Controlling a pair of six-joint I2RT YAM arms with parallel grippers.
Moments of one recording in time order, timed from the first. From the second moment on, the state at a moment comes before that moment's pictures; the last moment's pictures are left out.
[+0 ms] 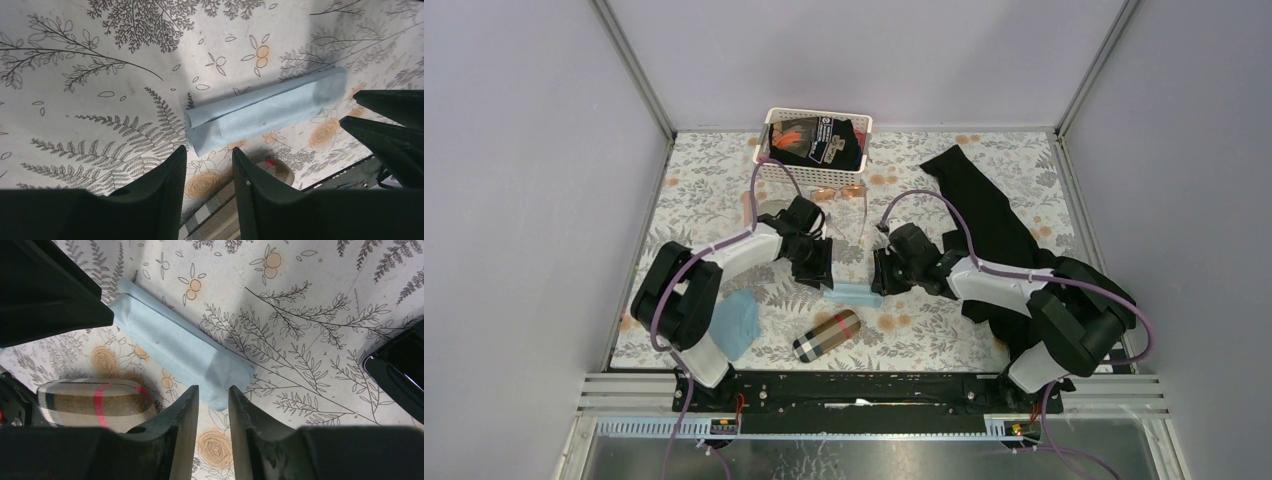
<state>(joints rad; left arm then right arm) -0.49 1.69 1.00 -0.54 0.33 -0.43 0.75 1.55 0.77 -0.09 -0.13 0.47</state>
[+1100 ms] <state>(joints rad) -0.49 1.72 0.98 -0.49 0.31 -0.49 0.75 1.62 0.83 -0.16 -0.04 0.69</state>
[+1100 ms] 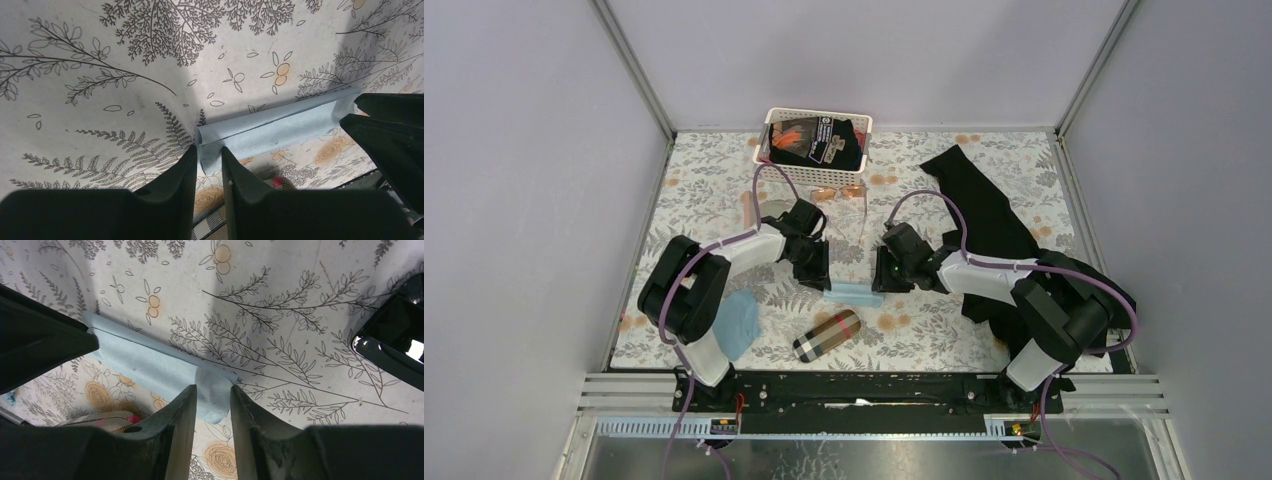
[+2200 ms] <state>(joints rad) -0.50 1.70 0.98 -0.48 0.32 -0.51 0.74 1.62 0.81 -0.15 0.01 0.73</state>
